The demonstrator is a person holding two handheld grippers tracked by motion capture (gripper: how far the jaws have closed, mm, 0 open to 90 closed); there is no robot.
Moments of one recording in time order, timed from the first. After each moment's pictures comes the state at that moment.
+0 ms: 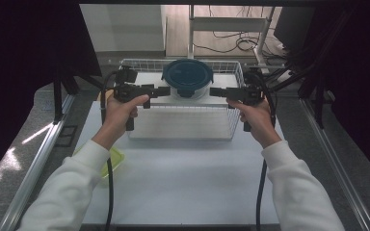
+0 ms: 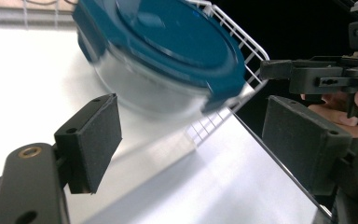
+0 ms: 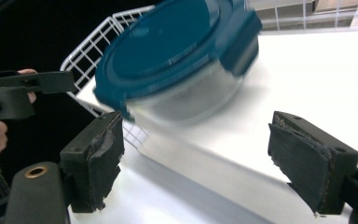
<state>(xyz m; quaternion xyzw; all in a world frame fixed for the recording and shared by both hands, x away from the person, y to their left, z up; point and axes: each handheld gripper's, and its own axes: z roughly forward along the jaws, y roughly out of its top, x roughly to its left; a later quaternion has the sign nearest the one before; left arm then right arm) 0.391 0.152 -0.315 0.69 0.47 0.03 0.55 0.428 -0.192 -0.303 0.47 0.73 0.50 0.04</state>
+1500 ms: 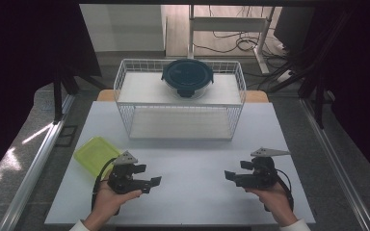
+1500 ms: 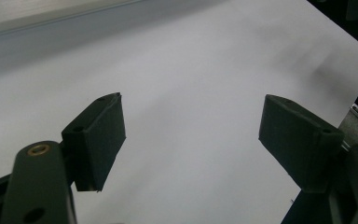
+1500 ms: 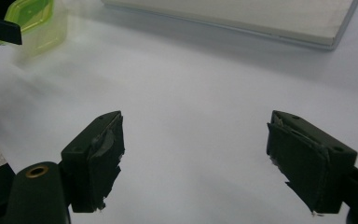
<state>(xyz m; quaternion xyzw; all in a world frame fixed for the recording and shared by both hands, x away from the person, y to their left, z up) 0.243 0.151 -0.471 0.78 0.45 0.05 0.43 0.286 -0.251 -0.449 0.44 0.80 0.41 0.07</state>
